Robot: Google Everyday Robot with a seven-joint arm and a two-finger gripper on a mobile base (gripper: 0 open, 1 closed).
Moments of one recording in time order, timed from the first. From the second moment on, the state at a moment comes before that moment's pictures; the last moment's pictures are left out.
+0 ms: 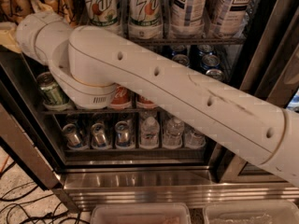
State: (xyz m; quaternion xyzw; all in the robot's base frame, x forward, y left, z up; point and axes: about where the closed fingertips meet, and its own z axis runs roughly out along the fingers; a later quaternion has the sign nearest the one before) arm 0.591 0.261 1.062 -0.33 0.59 0.23 0.70
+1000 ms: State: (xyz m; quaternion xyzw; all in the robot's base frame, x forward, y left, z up) arm 0.595 0.255 1.060 -0.33 0.59 0.23 0.70
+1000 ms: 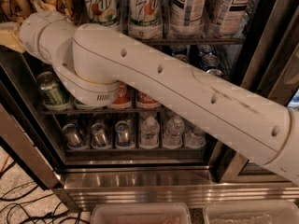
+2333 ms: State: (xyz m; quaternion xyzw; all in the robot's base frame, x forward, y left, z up) arm 0.598 0.266 1.059 -0.34 0.59 0.25 0.69
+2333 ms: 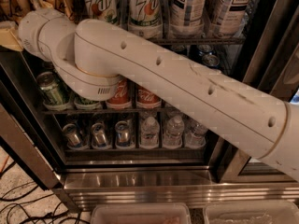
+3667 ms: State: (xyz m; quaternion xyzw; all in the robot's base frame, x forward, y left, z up) arm 0.597 0.267 1.058 -0.35 0.59 0.25 0.69
